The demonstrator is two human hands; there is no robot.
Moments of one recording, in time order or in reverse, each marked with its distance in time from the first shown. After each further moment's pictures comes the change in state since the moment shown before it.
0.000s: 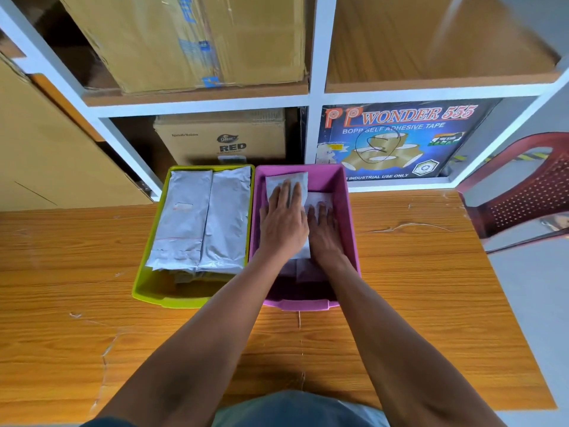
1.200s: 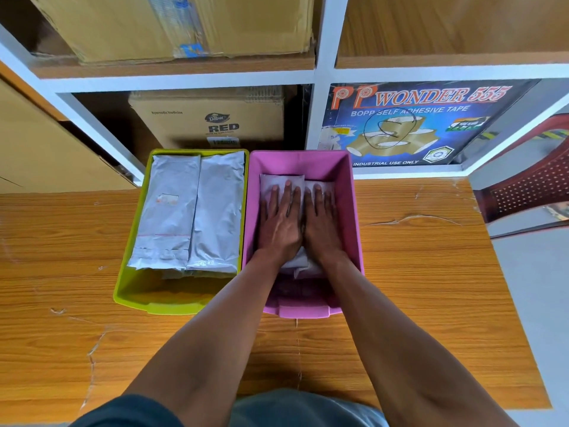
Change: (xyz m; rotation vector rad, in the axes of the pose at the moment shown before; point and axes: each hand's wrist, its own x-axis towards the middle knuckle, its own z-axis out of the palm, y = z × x) left_hand 0.011 -0.046 0.080 0.041 -0.061 0.179; right_hand 0.031 0.014 0.037 0.102 0.234 -0.101
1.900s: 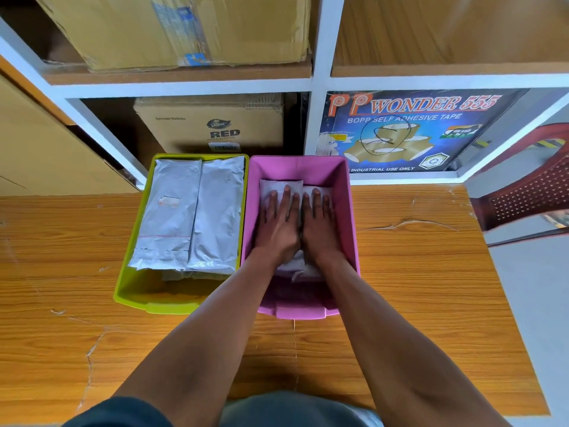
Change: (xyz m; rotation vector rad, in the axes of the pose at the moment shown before) left_hand -0.002 0.005 -0.016 0.058 -0.124 -0.008; right_hand 0.001 -0.005 -0.012 -0.064 -0.118 0.051
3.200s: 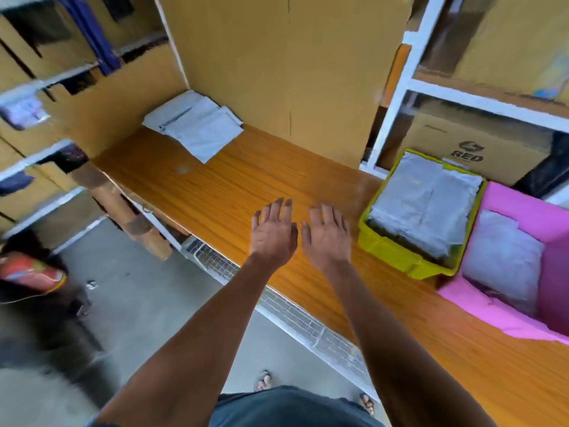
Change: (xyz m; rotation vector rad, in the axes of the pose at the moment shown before) left_hand -0.416 -0.261 -0.097 0.046 0.378 -0.673; right_hand -0.204 -0.415 0.069 0.022 0.367 -0.659
